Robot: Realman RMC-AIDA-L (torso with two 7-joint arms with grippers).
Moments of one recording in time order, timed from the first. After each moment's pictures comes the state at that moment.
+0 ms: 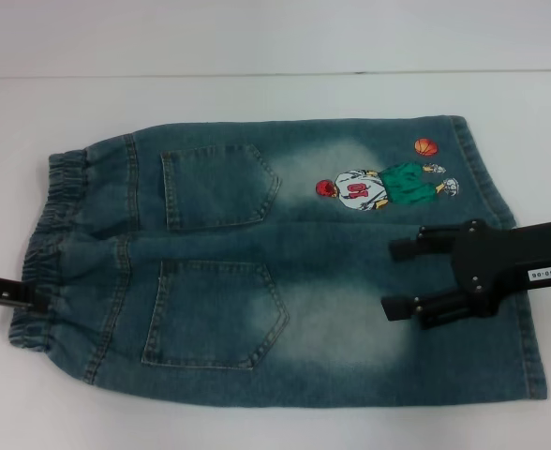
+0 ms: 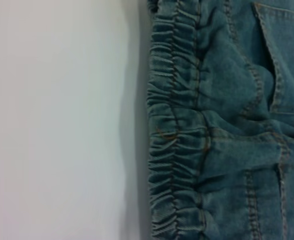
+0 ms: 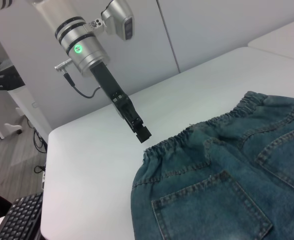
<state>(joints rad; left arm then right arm) -0.60 -1.95 0.50 0.90 2.75 1.72 -2.52 0.53 2.07 -0.80 -0.86 -2.10 -1.76 1.61</state>
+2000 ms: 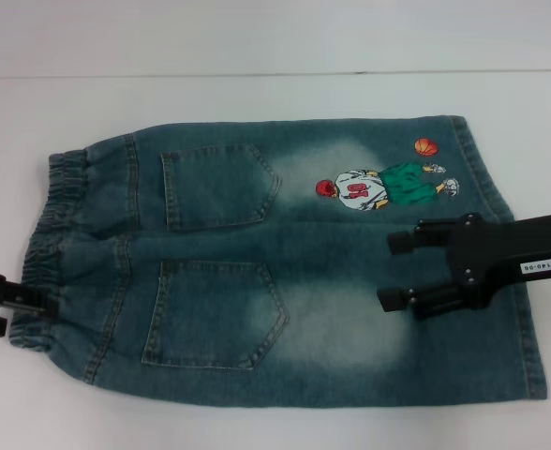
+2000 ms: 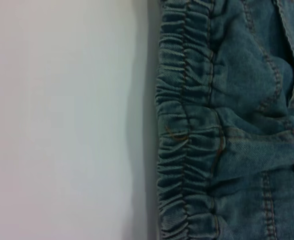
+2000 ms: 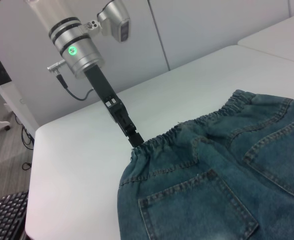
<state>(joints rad) -0.63 -1.95 0.53 0.82 2.78 1.65 -2.52 0.54 2.07 -0.82 -0.86 -2.10 -1.71 1.61</state>
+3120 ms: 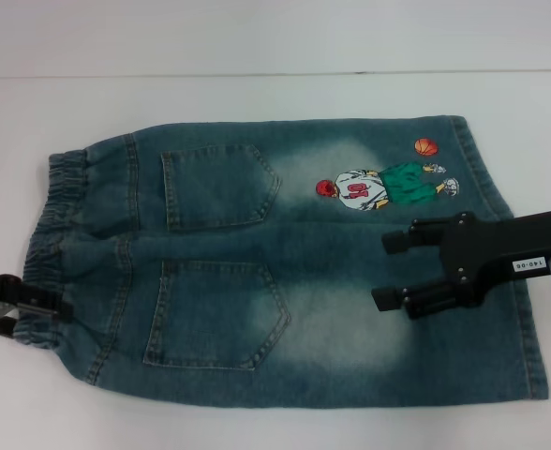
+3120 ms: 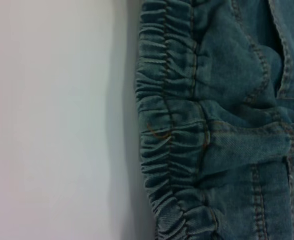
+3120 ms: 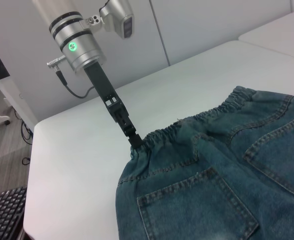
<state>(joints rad) -0.65 -1.95 0.56 0.80 2.77 1.65 -2.53 0.55 2.07 -0.84 -0.85 -2.10 -1.70 1.62</state>
